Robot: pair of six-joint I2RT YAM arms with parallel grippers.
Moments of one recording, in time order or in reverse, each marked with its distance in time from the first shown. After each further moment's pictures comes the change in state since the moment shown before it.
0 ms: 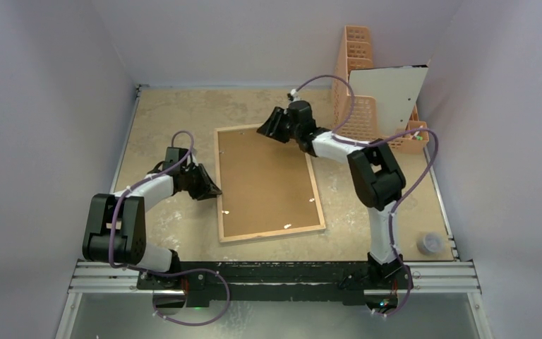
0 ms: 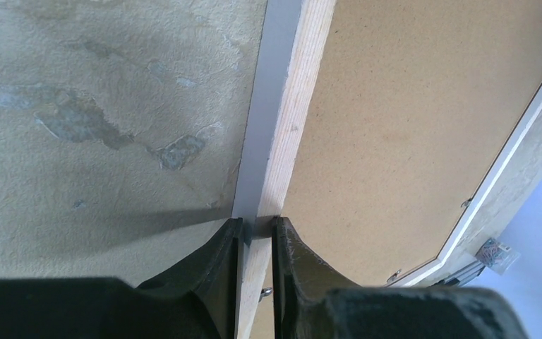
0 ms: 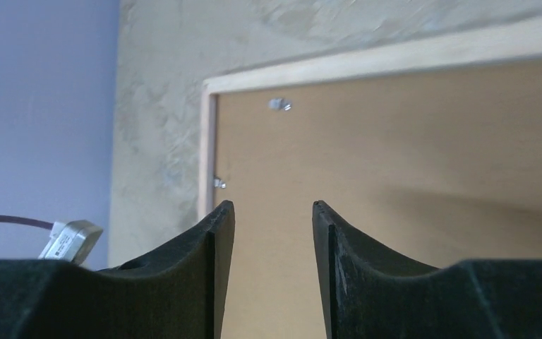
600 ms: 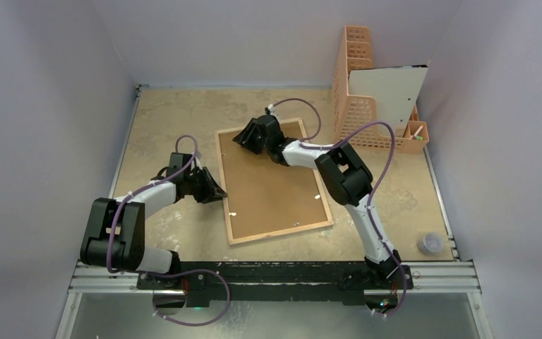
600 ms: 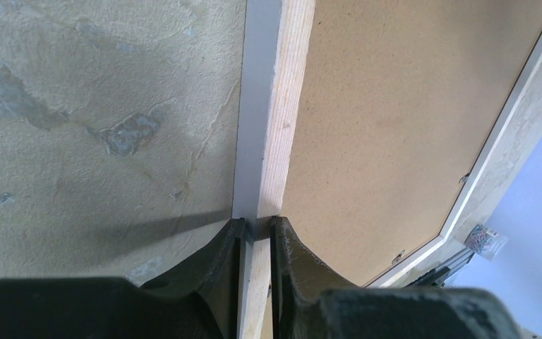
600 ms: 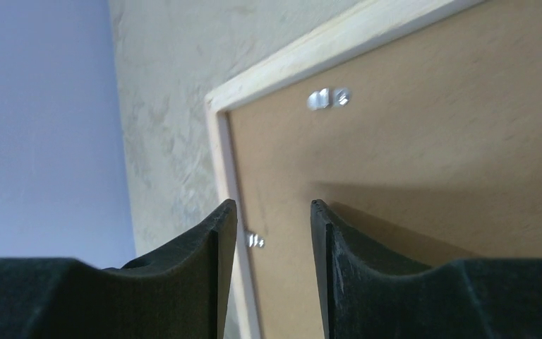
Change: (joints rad) left arm -0.050 -0.040 -0.080 0.103 0.026 -0.053; right arm 0.188 0.274 0.186 0.091 0.159 0.292
